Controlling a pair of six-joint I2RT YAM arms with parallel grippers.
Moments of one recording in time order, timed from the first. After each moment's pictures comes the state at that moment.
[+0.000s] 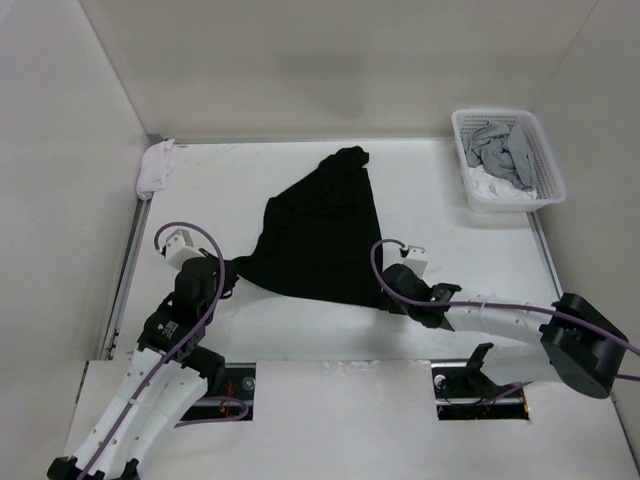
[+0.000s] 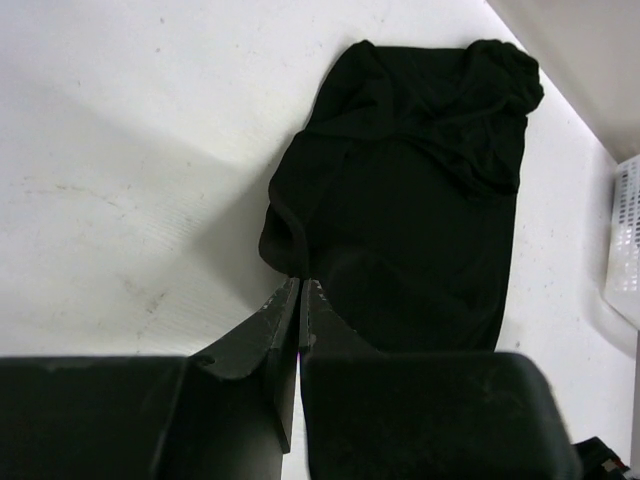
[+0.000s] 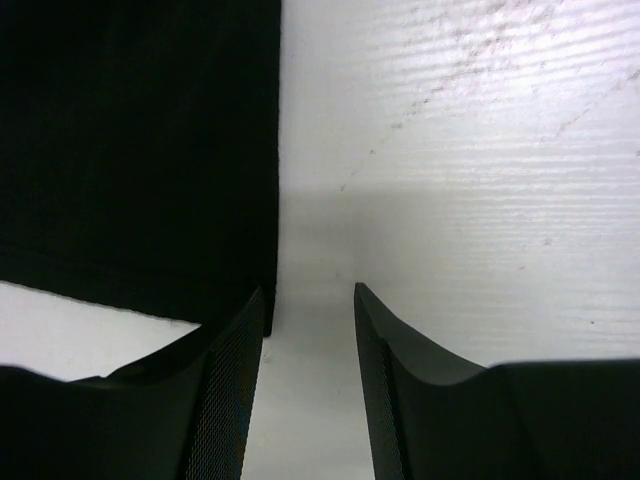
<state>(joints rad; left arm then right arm) -0.41 0.48 0.56 -0.57 -0.41 -0.88 0.89 1.24 0.51 -0.23 0.41 0.90</state>
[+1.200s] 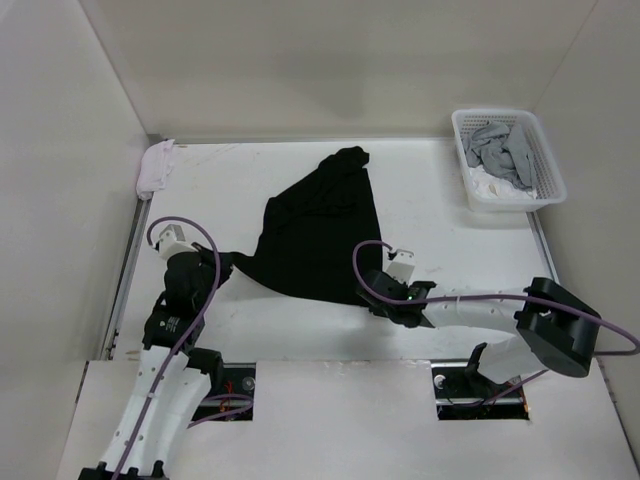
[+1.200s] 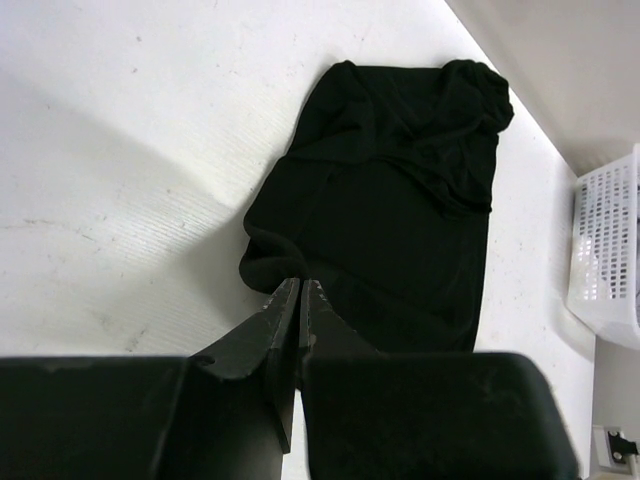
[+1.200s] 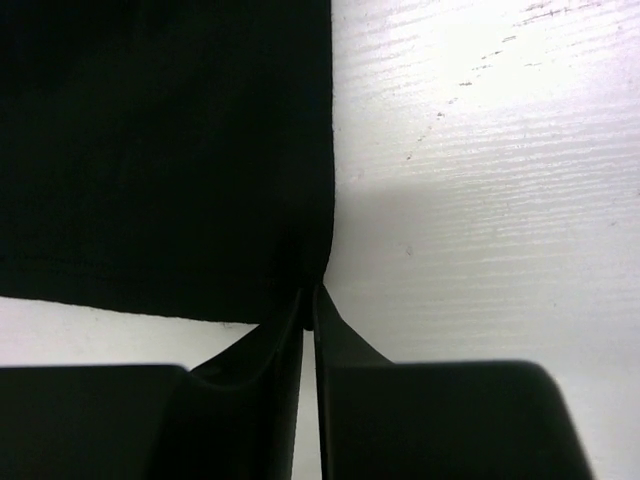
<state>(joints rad) -0.17 0.51 0.49 -0.40 -0.16 -0.82 1.02 1.41 0.64 -0.33 0.51 1.12</state>
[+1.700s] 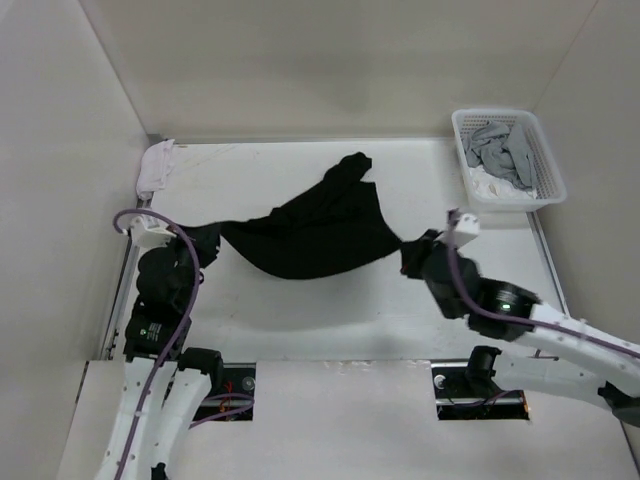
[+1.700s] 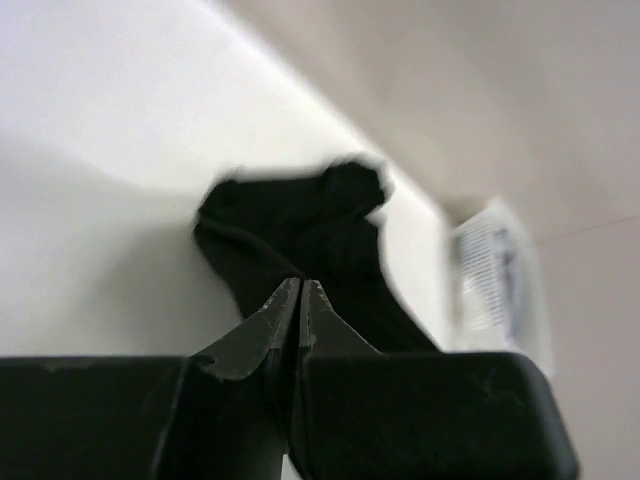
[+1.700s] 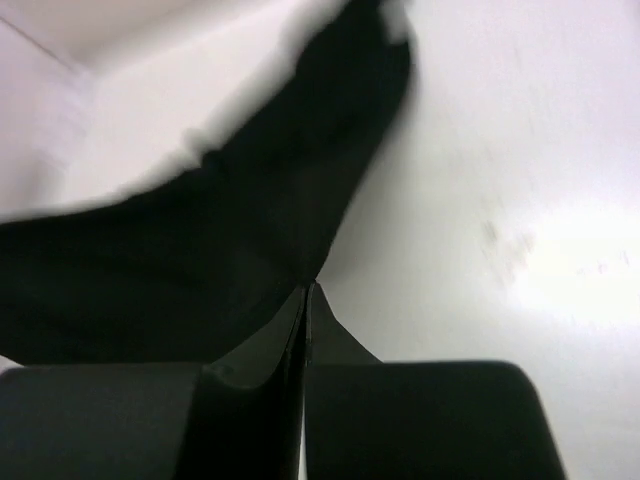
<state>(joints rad) -0.14 0.48 0.66 -0.36 -0.12 -0.84 1.06 0.87 0.81 -0.44 0.80 0.83</state>
